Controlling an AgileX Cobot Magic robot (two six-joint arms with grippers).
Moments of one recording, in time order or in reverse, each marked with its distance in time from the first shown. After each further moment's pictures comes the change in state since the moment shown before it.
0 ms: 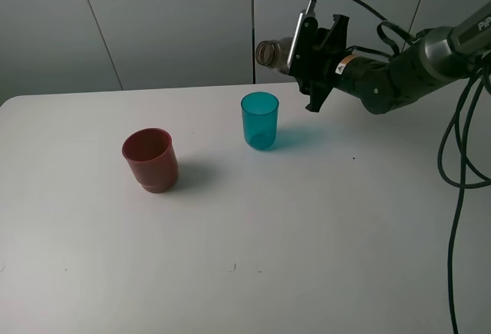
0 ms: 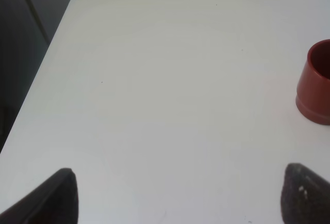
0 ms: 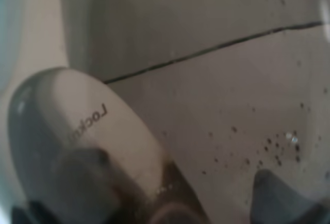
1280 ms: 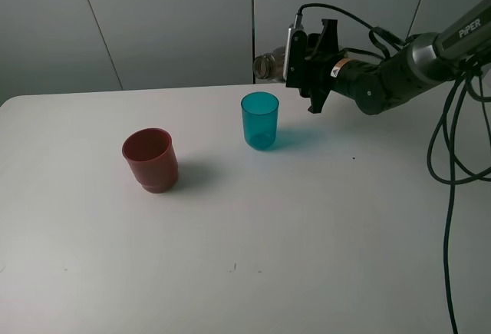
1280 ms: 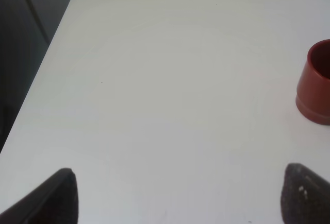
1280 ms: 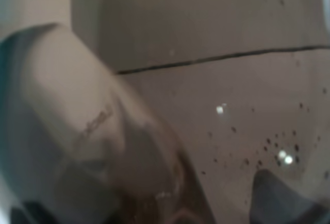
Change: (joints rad) left arm 0.000 0.000 0.000 0.000 0.000 0.000; right arm -0.010 0.070 -0.070 -0.043 0.001 -0.145
